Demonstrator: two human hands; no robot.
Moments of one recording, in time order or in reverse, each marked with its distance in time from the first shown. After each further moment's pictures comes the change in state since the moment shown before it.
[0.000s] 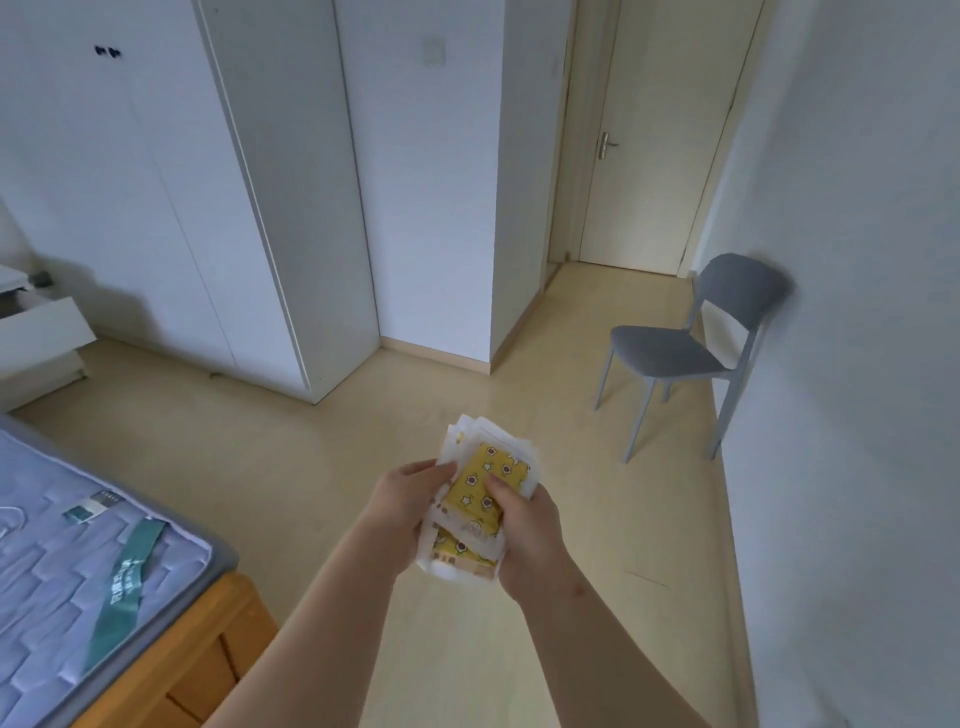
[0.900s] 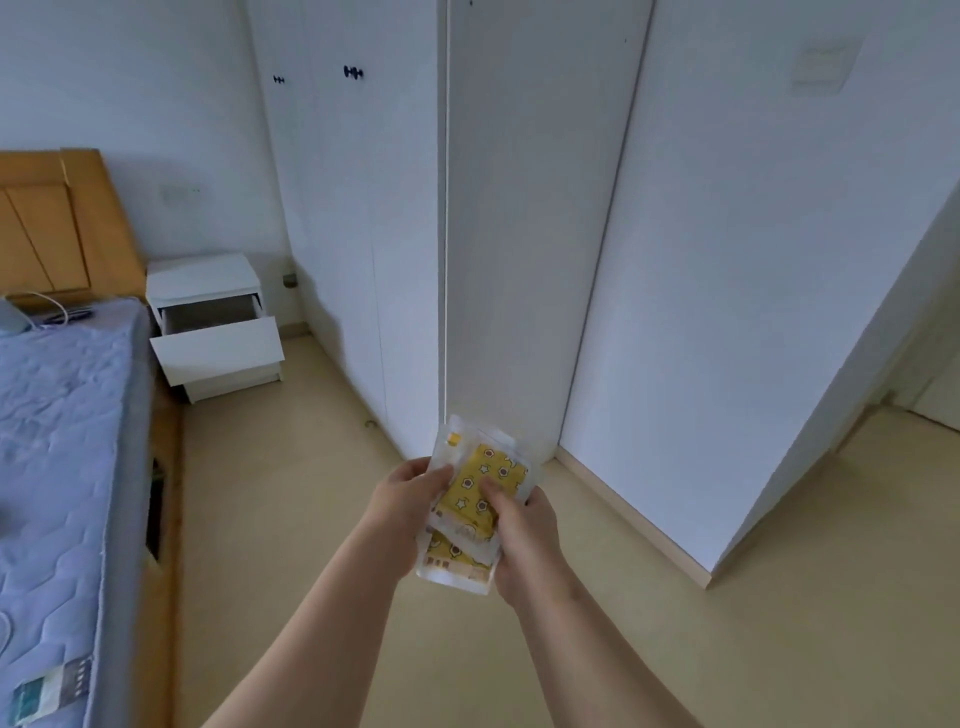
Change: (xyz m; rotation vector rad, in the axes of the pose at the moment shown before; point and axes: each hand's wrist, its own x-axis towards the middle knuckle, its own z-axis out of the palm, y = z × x) left_hand 0.573 0.337 -0.164 -0.243 0.540 0.163; right_hand 0.604 -0.082 0.426 -0.224 -0.486 0.189
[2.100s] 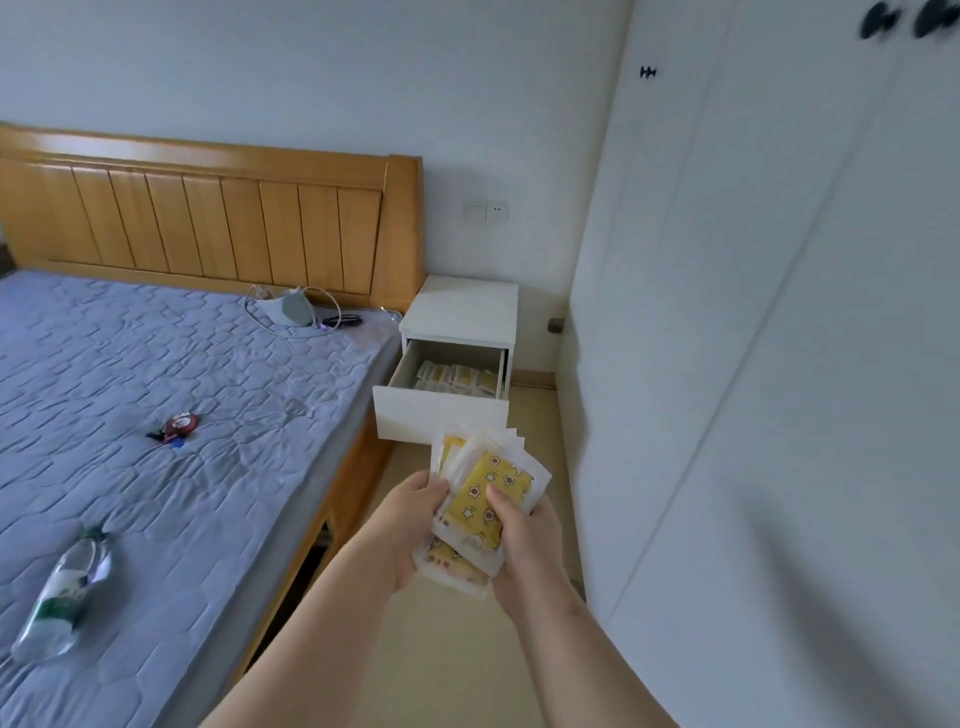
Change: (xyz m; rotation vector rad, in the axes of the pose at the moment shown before) left_hand 0.583 0.306 -0.267 -0.180 0.542 -0.024; right_hand 0.584 0.011 0.518 -0.213 -0.576 0.253
